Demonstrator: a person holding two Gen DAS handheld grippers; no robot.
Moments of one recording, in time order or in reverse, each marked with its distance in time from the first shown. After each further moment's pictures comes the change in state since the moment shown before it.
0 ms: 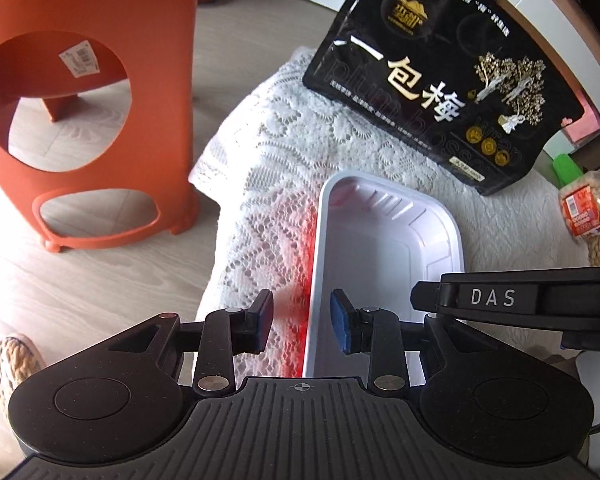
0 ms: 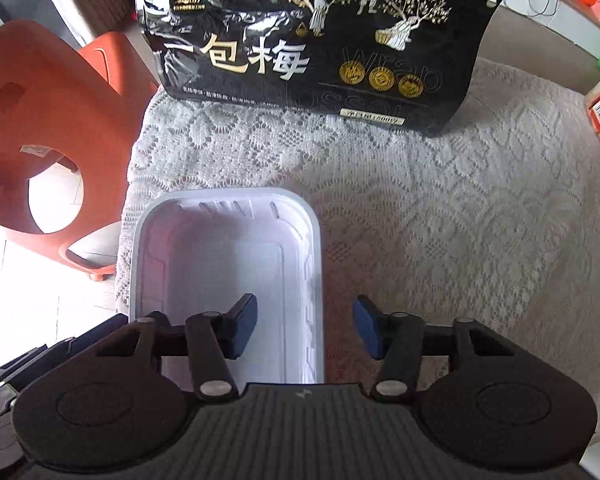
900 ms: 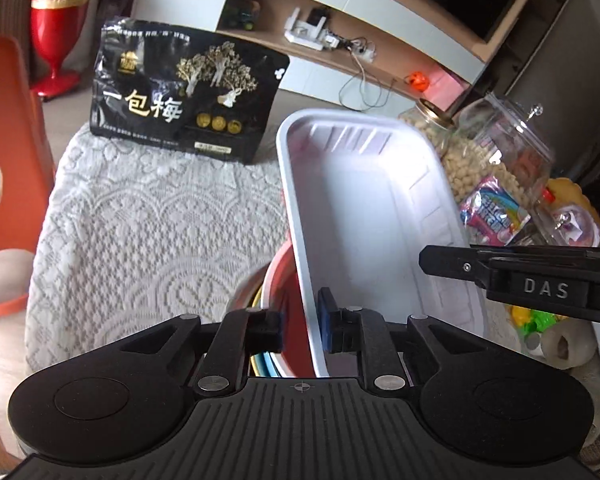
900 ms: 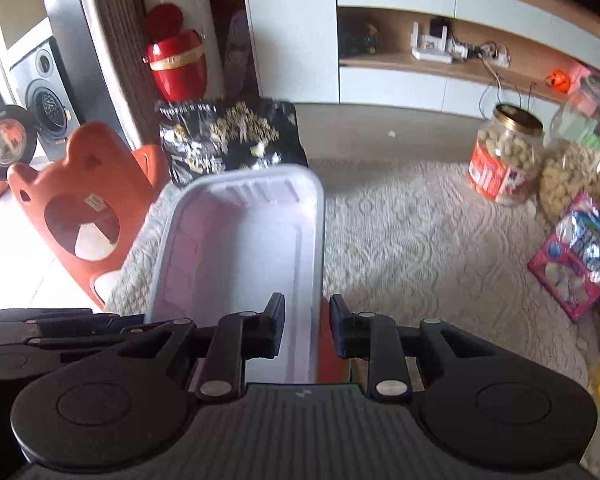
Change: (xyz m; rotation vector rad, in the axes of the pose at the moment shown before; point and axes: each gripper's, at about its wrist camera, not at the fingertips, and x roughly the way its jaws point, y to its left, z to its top) left arm -0.082 -0.143 -0.124 0.326 -0.211 -0.239; right arm -0.147 -0.175 -0.153 -0.054 -0.444 0.124
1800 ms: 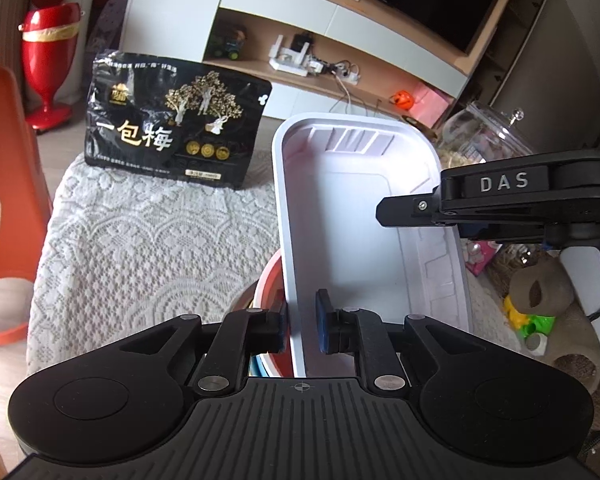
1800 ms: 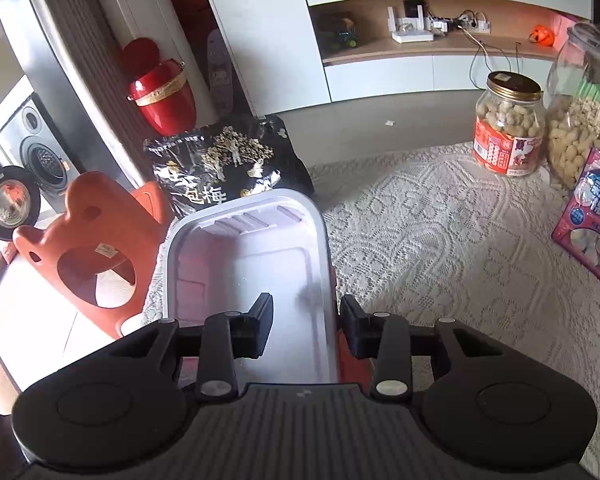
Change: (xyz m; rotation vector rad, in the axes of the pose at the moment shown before) left arm -0.015 -0.008 -0.008 0.062 -0.082 -0.007; right arm -0.001 0.000 0.014 0.154 -0.075 0.051
